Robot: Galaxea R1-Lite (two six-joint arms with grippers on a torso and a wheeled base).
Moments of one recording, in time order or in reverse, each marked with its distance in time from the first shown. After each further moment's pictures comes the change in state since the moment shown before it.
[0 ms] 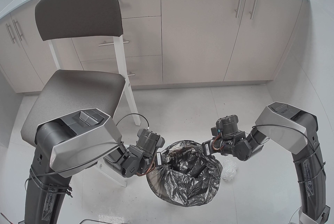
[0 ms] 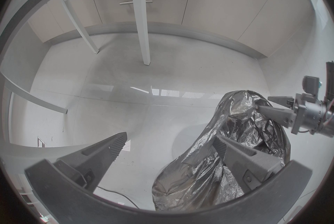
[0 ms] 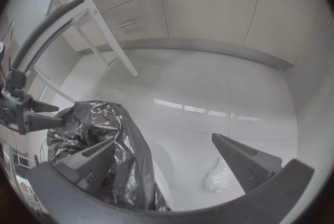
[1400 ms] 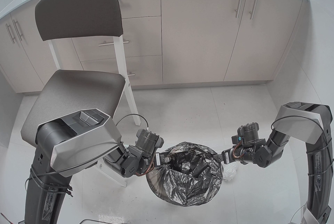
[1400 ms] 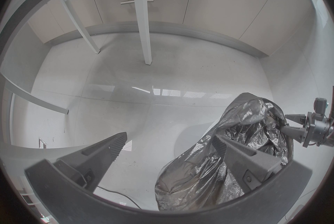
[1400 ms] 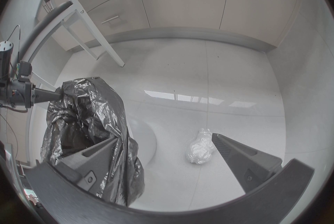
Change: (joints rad) left arm 0.009 0.007 0.000 0.000 0.004 0.009; right arm -0.104 -0.118 0.343 -0.140 0.004 0.000
